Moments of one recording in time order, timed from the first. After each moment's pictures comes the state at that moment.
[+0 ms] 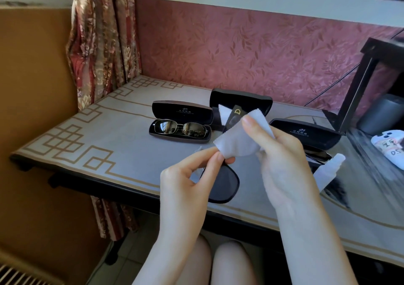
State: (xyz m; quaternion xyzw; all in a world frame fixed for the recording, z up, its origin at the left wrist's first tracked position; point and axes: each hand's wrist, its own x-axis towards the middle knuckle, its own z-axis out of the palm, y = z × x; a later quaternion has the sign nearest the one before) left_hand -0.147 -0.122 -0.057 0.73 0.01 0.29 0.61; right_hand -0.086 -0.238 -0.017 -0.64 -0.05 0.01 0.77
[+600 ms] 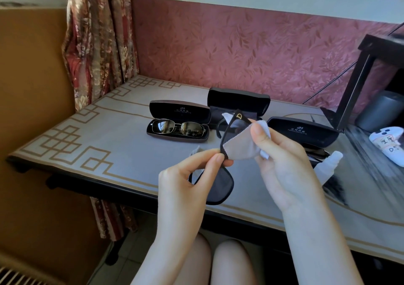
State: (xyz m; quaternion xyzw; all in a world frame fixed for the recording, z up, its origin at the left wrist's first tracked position) left_hand -0.146 -0.122 -0.059 0.73 0.00 0.29 0.62; right_hand -0.084 -0.251 -0.026 -0.59 -0.05 0.03 0.81
